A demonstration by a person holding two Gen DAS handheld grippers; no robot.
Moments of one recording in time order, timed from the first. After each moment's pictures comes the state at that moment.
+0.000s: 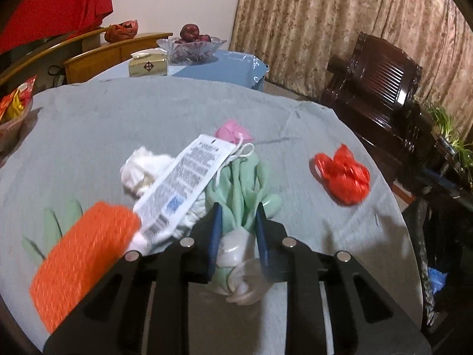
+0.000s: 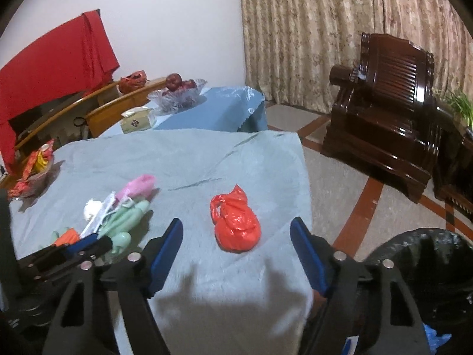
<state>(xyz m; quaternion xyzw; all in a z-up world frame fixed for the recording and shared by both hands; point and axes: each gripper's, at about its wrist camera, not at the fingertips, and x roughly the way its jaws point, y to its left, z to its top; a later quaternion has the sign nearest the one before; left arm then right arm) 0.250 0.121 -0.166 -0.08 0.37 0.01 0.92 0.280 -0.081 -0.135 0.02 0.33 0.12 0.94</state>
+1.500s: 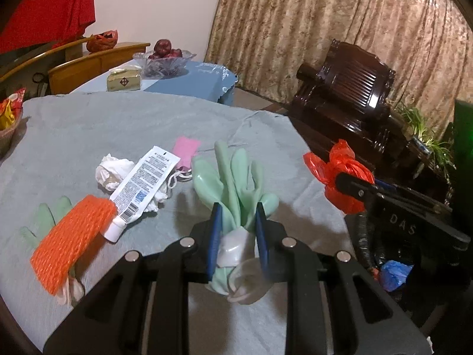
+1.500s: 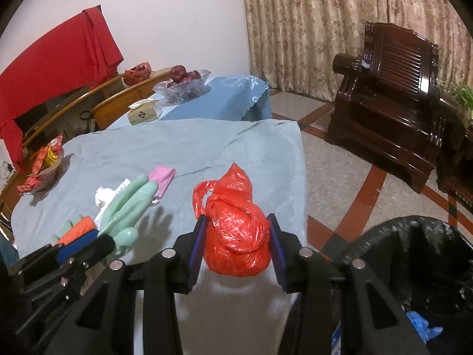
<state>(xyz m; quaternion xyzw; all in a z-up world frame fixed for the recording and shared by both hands) 0.201 0.076 -0.123 -0.09 0.35 -0.05 0.93 0.247 -0.103 -0.114 0.03 0.36 0.14 0.92</state>
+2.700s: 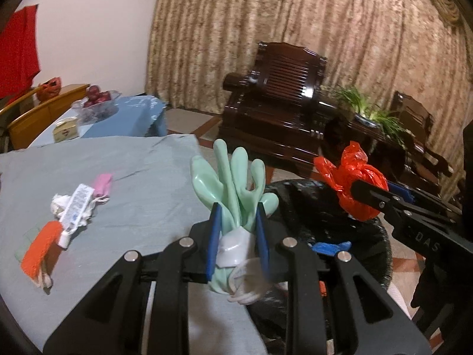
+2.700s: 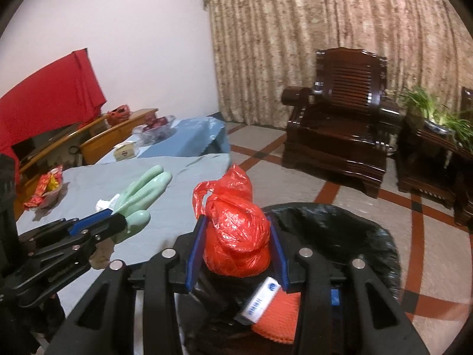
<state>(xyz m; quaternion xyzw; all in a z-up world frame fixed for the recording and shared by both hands) 0.123 -0.064 -0.060 -0.02 0.30 -0.17 0.94 0.109 -0.252 -0.051 0.06 0.28 0.07 0.96</state>
